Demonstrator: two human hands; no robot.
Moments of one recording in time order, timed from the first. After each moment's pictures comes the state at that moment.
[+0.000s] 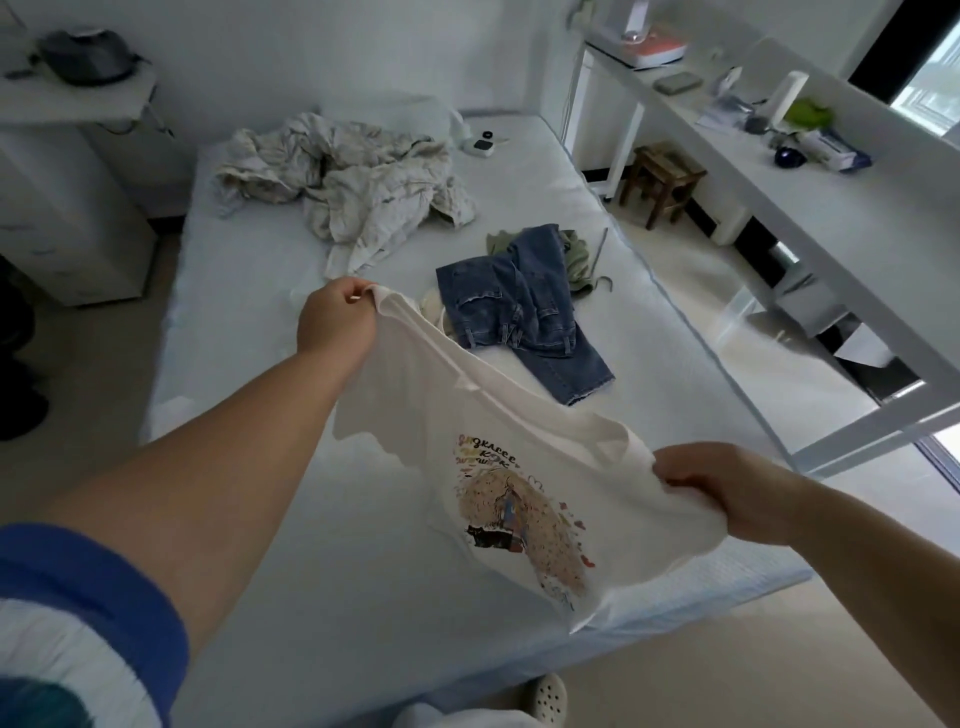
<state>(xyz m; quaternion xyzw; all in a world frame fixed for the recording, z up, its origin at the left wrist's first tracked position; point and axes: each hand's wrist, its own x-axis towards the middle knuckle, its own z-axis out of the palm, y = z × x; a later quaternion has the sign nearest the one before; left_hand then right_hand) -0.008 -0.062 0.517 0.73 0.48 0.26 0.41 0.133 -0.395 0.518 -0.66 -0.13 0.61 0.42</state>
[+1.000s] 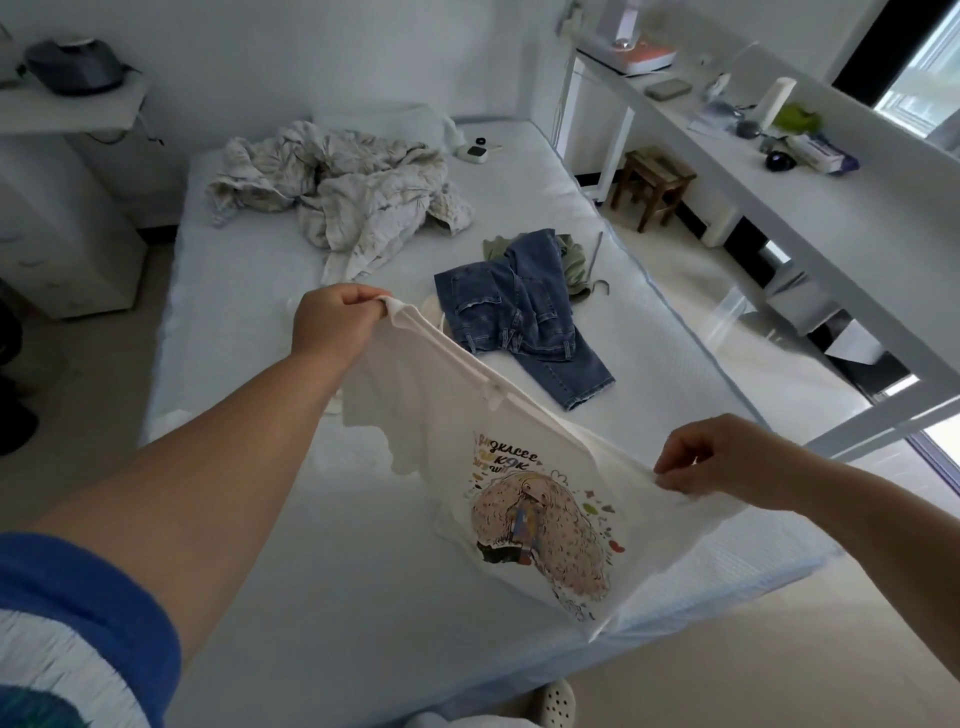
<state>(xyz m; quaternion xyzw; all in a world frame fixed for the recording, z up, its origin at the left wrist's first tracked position) -0.017 -0.038 0.517 0.72 0.43 0.25 0.48 0.126 -0.372 0.546 -0.87 -0.30 0.36 0.16</state>
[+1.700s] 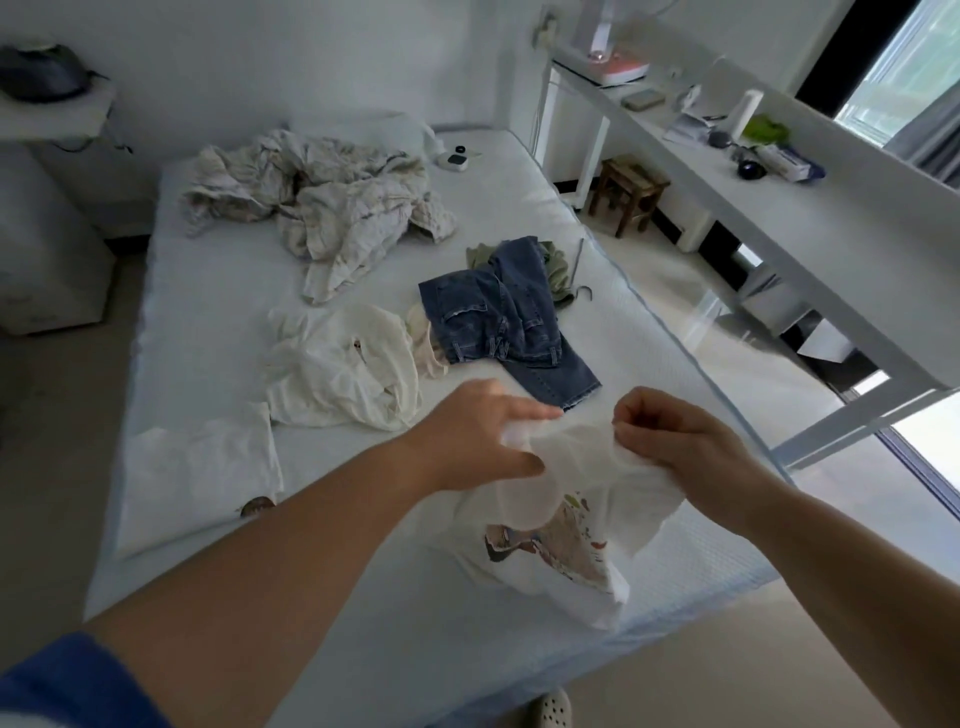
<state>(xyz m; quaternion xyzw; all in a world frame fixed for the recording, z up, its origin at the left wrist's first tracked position) -0.017 -0.144 0.518 0.92 0.09 -0.05 0.37 0.079 -0.338 0.559 -0.72 -0.24 0.36 0.54</state>
